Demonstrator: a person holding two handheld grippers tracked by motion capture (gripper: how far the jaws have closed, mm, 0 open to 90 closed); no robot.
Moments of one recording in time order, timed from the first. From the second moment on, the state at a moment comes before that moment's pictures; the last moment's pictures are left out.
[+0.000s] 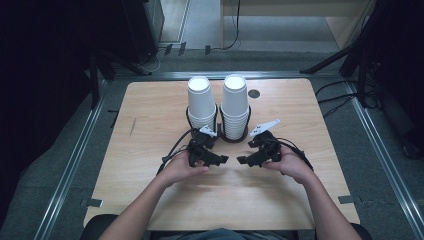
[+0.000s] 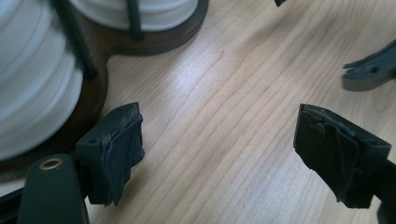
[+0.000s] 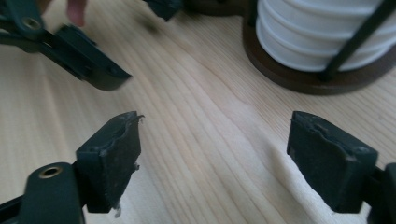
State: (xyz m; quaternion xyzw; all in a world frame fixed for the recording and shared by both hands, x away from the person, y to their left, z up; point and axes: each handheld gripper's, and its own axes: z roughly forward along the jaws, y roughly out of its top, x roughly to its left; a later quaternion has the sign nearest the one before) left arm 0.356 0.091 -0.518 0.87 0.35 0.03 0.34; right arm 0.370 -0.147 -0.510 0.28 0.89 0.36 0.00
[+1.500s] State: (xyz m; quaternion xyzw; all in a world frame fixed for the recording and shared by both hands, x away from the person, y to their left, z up) left arm 0.347 0.104 -0.489 0.86 0.29 0.03 0.41; right arm 0.363 -0.164 -0.481 0.22 0.90 0.39 0.02
